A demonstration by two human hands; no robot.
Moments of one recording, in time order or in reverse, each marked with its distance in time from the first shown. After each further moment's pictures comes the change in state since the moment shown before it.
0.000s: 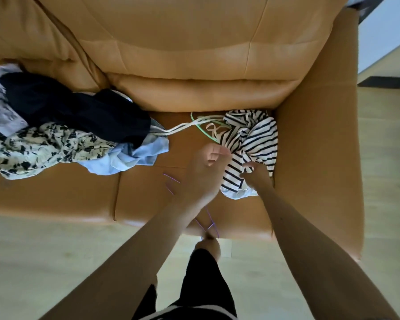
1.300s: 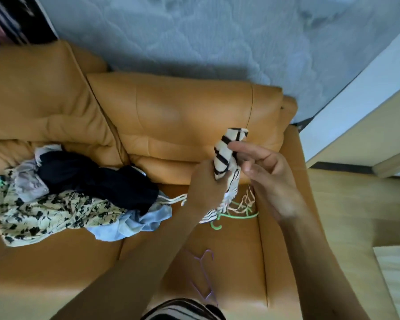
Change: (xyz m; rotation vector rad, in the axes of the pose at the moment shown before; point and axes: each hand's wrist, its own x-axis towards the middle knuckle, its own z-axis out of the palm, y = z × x) left_hand -0.034 0.137 -0.097 0.107 0.136 0.663; right_hand -0.278 -0.293 -0.153 0.739 -0.193 -0.877
